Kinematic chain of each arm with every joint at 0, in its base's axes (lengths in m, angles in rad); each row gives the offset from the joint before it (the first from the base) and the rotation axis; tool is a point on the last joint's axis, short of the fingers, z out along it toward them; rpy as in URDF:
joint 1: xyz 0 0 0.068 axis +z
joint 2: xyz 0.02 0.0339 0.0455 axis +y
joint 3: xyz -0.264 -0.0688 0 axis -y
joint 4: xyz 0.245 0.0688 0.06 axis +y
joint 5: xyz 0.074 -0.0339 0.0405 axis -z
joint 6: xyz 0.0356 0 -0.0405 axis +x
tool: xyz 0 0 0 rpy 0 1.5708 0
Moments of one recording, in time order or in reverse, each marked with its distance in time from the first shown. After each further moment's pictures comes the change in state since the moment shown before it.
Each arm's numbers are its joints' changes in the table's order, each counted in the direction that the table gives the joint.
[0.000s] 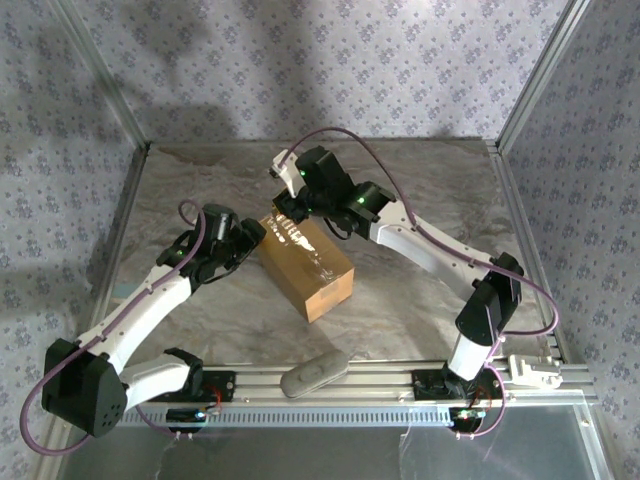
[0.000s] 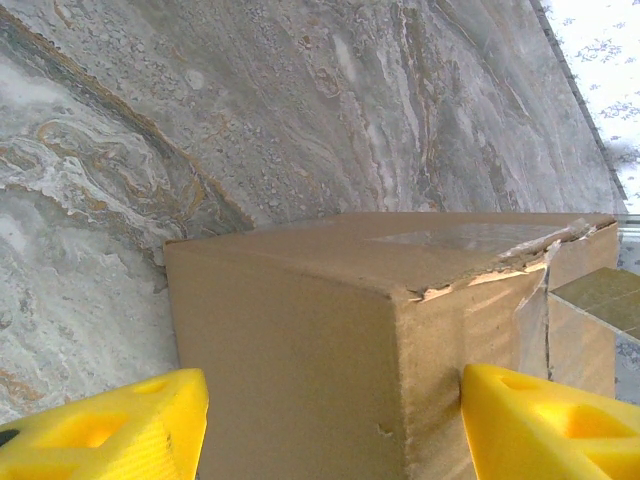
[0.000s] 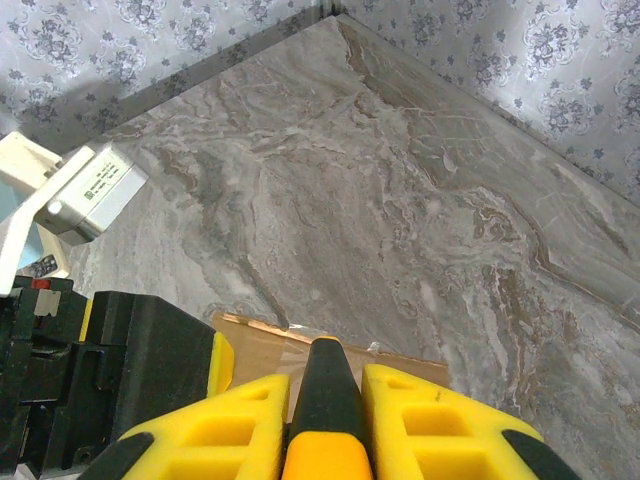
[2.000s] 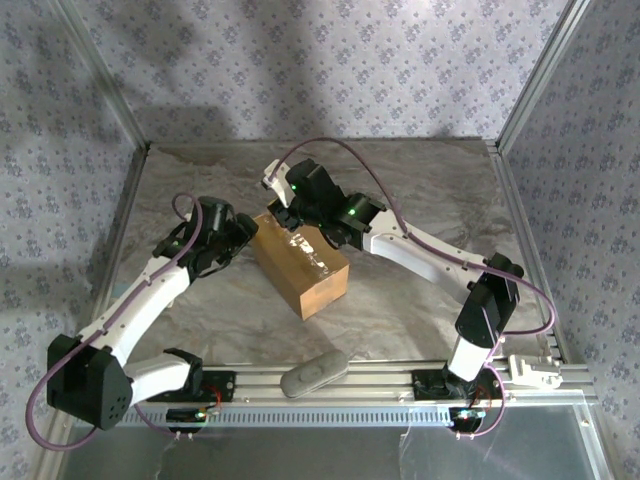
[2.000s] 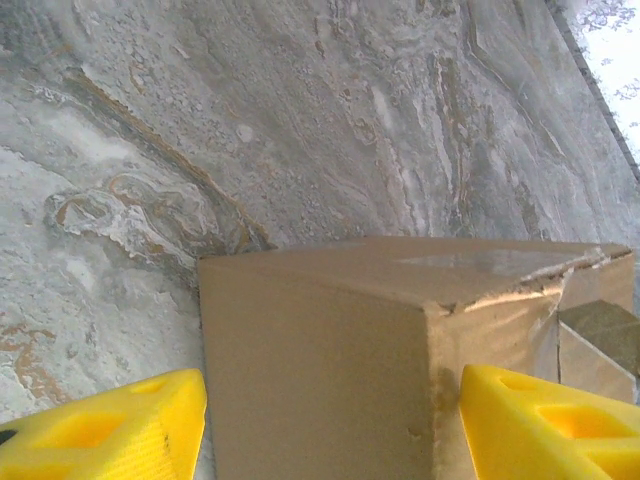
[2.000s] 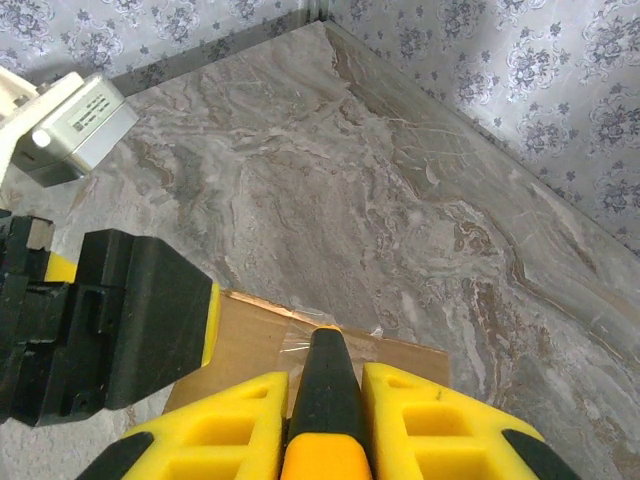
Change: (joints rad) left arm 0.057 0.047 0.077 0.081 -0.045 0.043; right arm 0.058 0.000 -0.064 -0.080 0.111 -0.052
